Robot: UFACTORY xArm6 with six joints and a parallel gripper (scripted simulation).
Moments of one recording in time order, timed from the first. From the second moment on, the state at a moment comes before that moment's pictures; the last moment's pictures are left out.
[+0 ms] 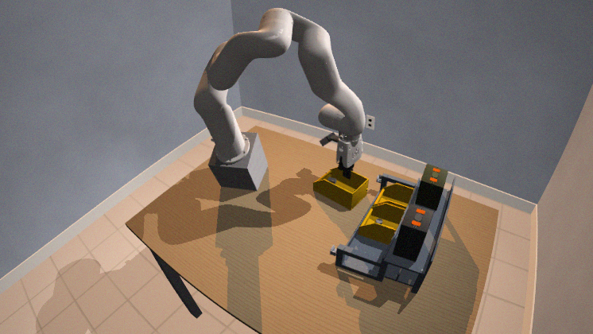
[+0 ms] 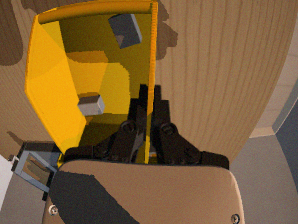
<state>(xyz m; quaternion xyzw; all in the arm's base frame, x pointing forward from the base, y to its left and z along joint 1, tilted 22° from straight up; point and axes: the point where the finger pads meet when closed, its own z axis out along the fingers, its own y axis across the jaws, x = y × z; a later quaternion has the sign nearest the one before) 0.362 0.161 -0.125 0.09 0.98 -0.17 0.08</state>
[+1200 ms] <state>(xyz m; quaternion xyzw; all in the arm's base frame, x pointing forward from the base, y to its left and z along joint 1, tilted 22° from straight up) 0.360 0.164 -0.115 0.09 0.98 -0.17 0.08</state>
